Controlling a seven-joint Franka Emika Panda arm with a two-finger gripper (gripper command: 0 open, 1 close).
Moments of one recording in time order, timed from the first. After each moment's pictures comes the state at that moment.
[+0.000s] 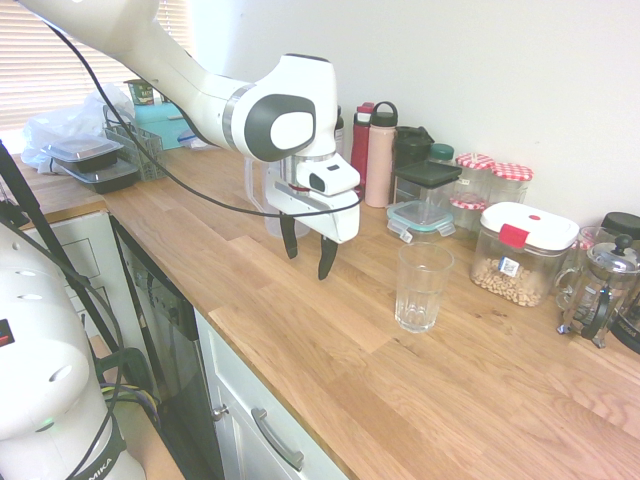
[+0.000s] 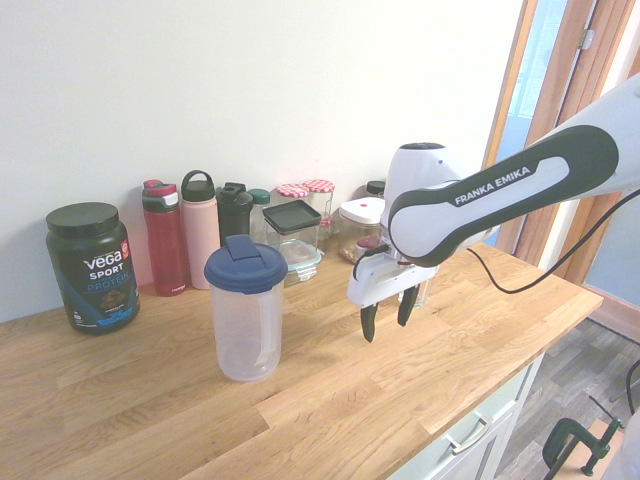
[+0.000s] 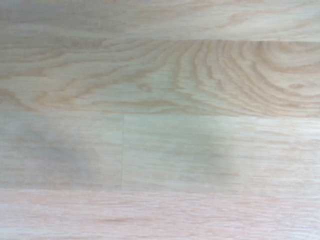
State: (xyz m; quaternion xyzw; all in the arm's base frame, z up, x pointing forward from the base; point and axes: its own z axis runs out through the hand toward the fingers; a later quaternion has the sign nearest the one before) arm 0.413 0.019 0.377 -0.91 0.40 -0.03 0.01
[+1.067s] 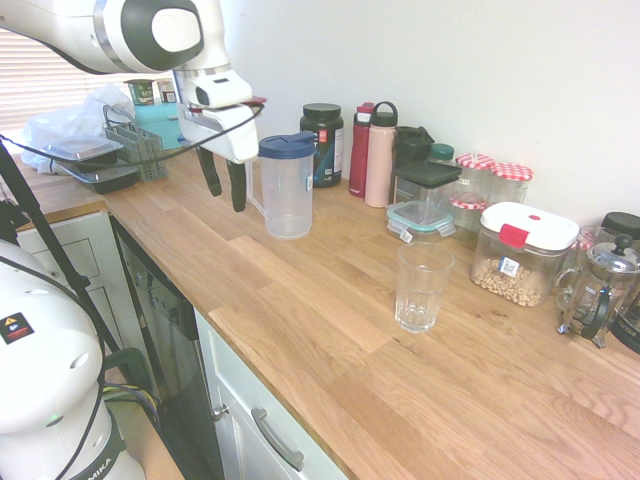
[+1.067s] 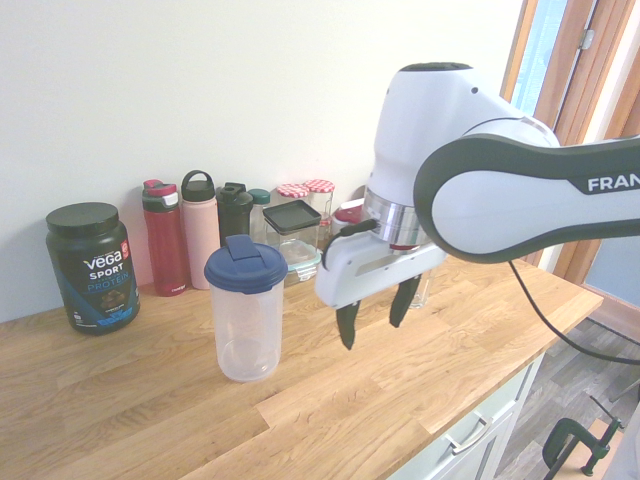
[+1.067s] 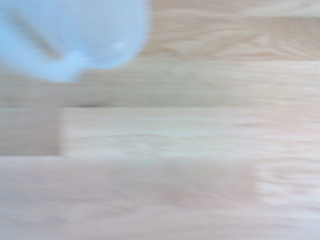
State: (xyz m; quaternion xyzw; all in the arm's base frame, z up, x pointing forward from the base) arm 0.324 0.179 0.486 -0.90 0.42 -0.09 0.02
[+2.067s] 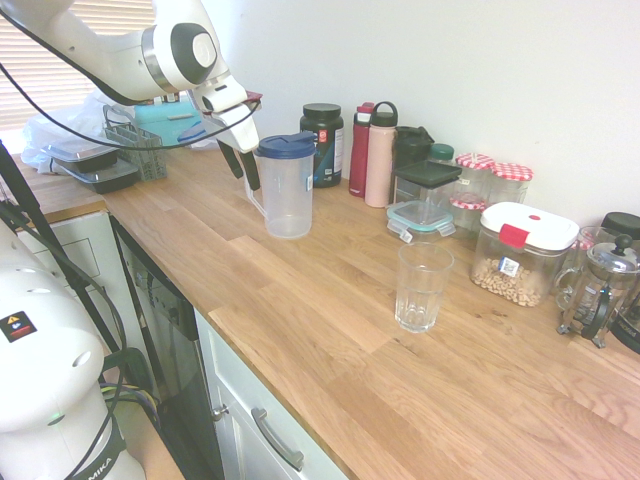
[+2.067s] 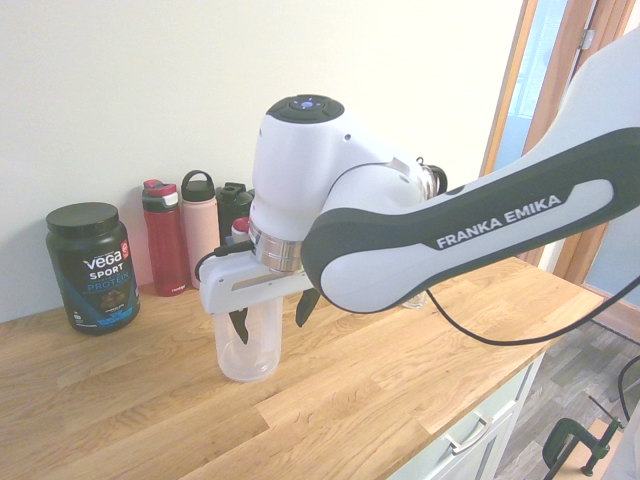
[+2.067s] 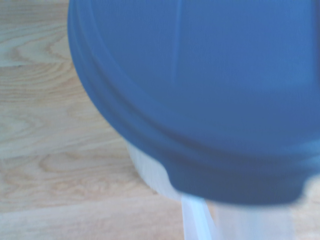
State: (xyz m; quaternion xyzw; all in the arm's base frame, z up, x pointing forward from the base) arm 0.410 0.261 0.451 -0.87 0.46 -0.17 0.03
